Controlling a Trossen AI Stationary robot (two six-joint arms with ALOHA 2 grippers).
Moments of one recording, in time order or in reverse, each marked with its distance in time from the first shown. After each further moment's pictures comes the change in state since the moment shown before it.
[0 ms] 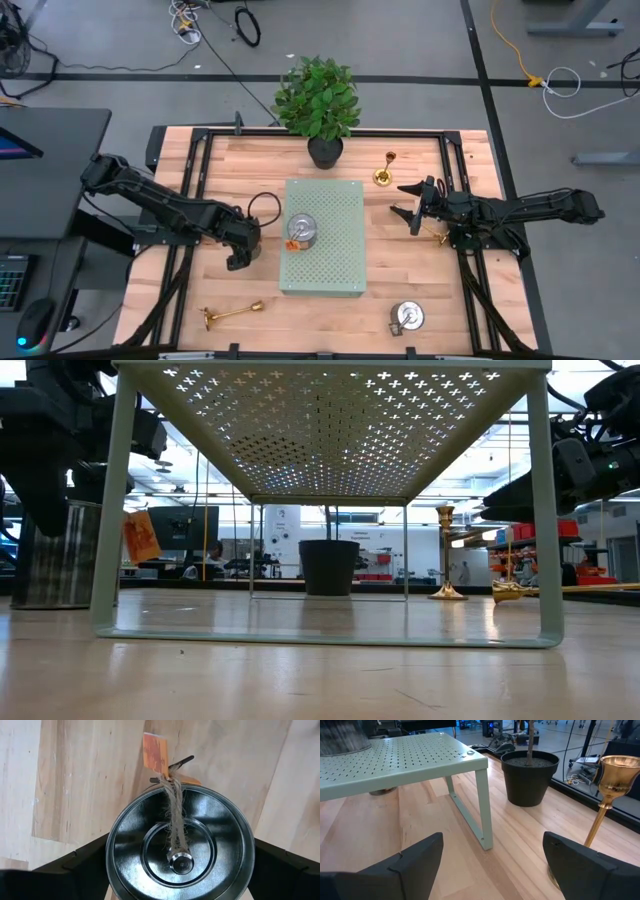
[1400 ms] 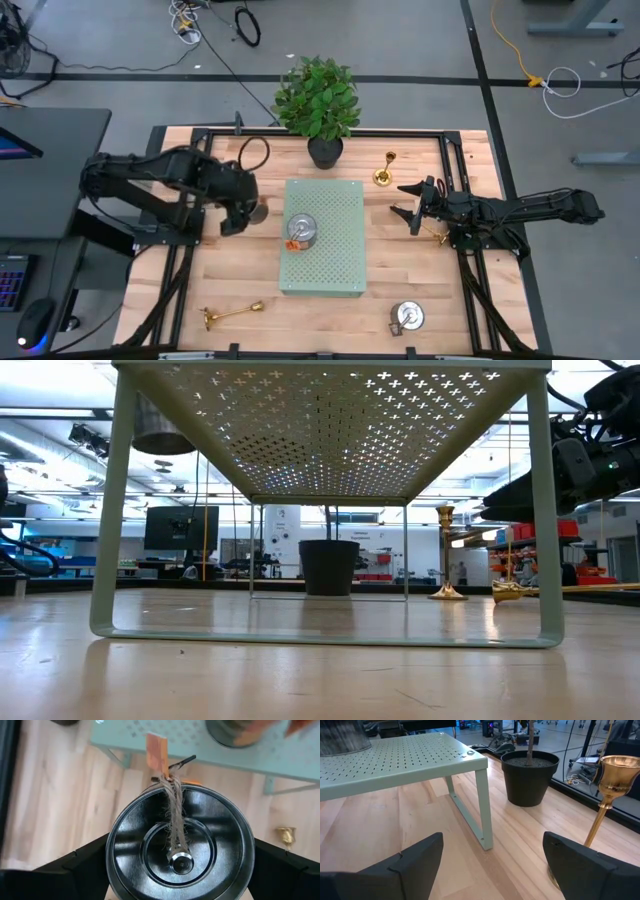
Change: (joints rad) left arm 0.225 0.001 0.686 -0.538 -0.096 0.299; right arm 0.000 0.000 0.000 0.000 0.000 0.000
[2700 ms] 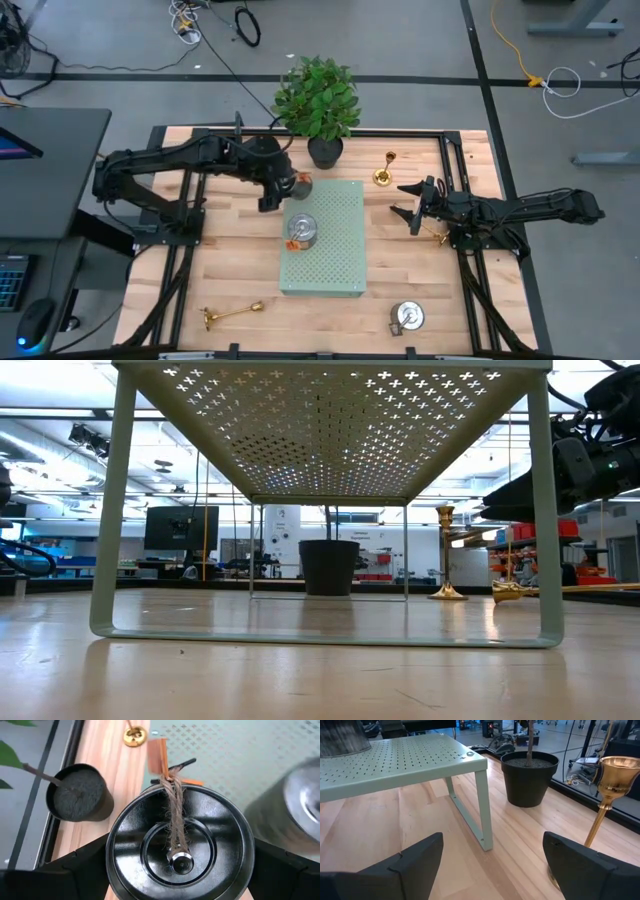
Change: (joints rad) left arm 0.232 0.123 0.002 0.440 0.060 0.356; right arm 0.000 0.000 0.000 0.006 0.000 0.000
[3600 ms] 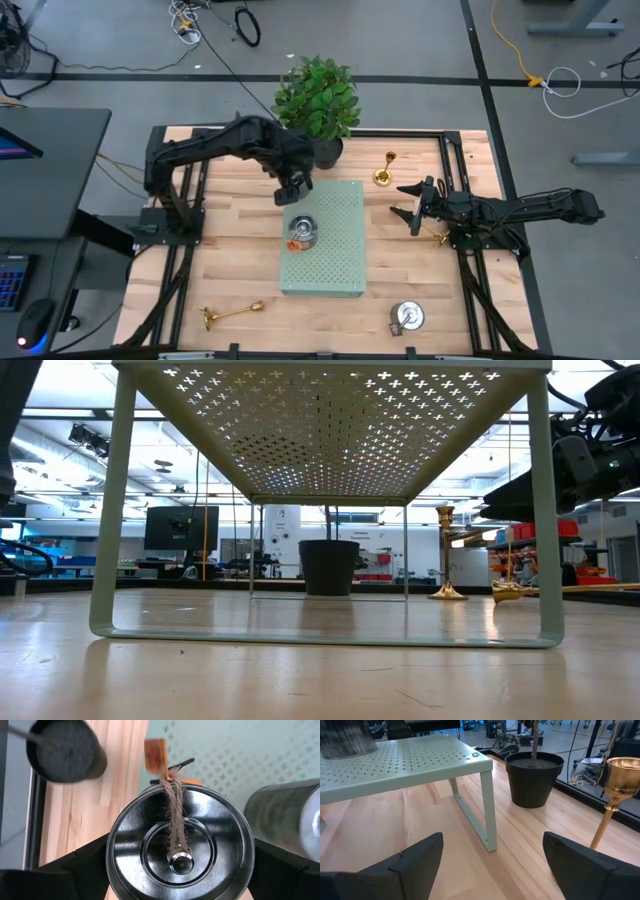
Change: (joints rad) left arm 0.022 0.407 0.585 -0.527 0.032 -0.084; right arm 0.000 0.000 0.000 0.003 -0.019 0.000
